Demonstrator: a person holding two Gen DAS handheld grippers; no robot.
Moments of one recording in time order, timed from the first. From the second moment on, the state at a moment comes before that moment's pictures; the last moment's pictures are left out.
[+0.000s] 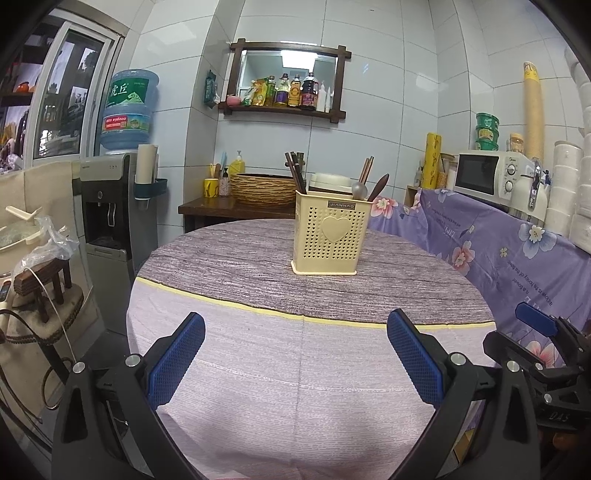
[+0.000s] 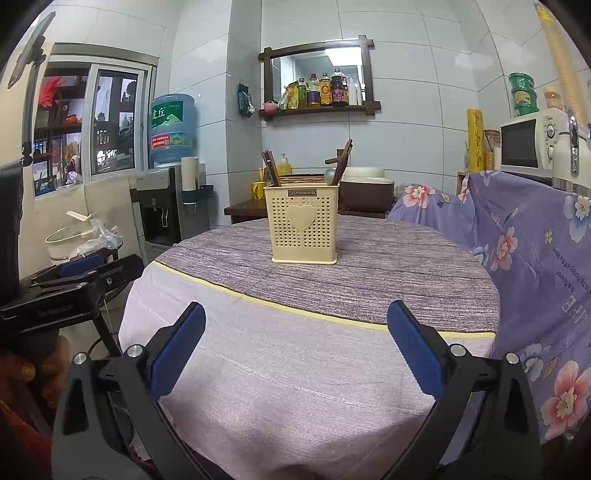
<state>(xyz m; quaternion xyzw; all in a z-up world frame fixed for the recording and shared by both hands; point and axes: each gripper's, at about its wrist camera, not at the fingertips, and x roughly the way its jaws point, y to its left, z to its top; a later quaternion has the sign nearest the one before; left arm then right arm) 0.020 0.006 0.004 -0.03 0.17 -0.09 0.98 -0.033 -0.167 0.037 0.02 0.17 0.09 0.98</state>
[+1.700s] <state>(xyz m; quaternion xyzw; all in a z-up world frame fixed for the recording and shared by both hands) 0.023 0.007 0.000 -0.03 0.18 -0.09 0.98 -0.032 -0.162 0.029 0.01 0.18 0.09 0.98</state>
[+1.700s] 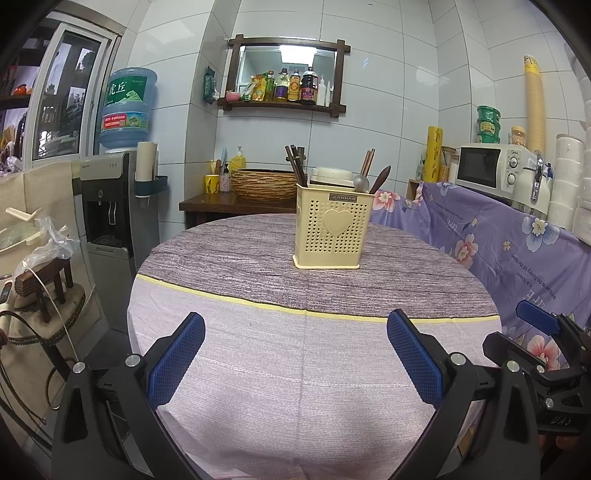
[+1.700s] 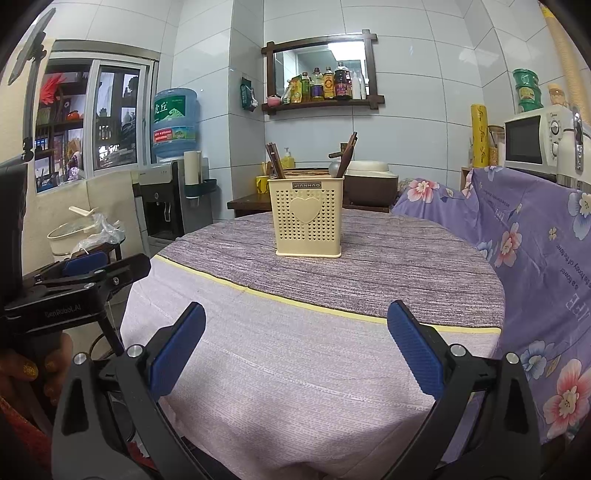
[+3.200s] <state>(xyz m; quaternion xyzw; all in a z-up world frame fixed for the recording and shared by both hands) 0.025 0.009 -0.003 -0.03 0.18 -0.08 0.98 -0.033 -0.161 0.026 0.02 0.18 0.09 0.98</state>
